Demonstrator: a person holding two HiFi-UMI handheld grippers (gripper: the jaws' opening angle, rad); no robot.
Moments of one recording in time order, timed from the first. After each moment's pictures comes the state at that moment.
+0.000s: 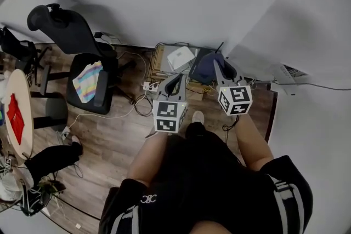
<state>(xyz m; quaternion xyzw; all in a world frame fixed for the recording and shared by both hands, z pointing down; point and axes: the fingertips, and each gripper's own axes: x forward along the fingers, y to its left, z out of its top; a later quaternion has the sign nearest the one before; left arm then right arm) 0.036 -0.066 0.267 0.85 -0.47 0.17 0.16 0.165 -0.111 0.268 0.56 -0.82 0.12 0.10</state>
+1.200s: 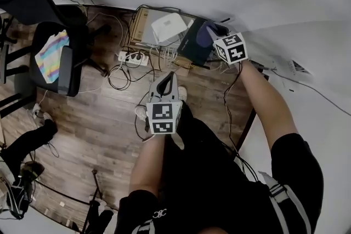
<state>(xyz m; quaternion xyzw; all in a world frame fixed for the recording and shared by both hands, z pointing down) 0.014 -0.071 0.467 0.79 -0.50 0.19 0.30 0.163 -0.247 0.549 0.39 -0.83 0.17 0.36</state>
